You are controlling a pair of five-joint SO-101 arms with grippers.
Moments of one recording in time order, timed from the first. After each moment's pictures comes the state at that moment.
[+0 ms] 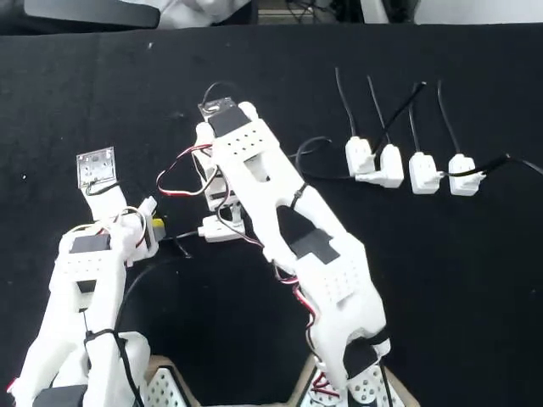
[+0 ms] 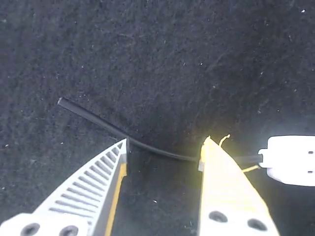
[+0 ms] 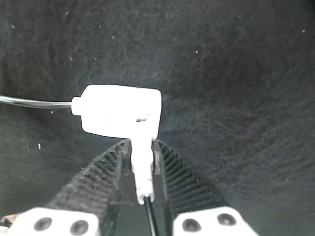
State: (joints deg) left arm -11.9 -37.4 67.4 37.7 4.8; right arm -31.9 36.4 -29.0 99.5 -17.8
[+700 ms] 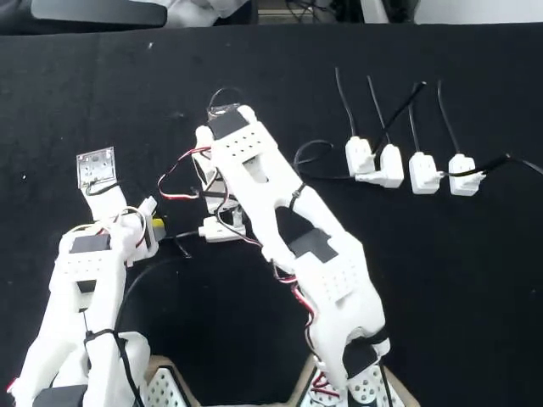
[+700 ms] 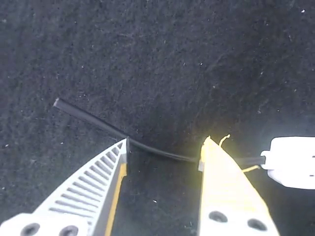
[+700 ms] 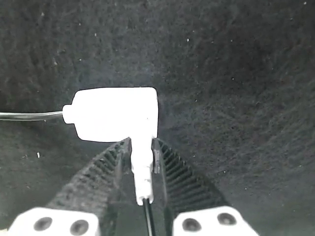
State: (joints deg) left arm -11.9 -37.4 67.4 37.7 4.8; right arm -32.0 36.6 -27.0 99.5 -22.5
